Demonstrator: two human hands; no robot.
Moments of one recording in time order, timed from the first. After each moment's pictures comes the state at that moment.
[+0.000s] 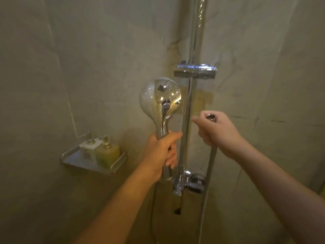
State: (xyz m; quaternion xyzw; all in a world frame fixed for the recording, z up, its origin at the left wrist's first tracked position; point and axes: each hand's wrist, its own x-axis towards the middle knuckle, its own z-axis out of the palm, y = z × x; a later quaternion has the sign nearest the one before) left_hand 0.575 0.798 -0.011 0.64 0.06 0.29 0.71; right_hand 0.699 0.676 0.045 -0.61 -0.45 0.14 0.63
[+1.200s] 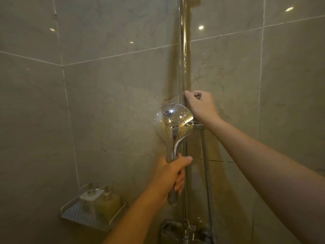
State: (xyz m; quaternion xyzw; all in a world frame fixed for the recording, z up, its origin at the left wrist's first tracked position) left_hand 0.608 0.793 0.062 0.72 0.03 0.29 0.63; right_hand 0.762 0.743 0.201 -0.61 -0.44 -0.12 0.65
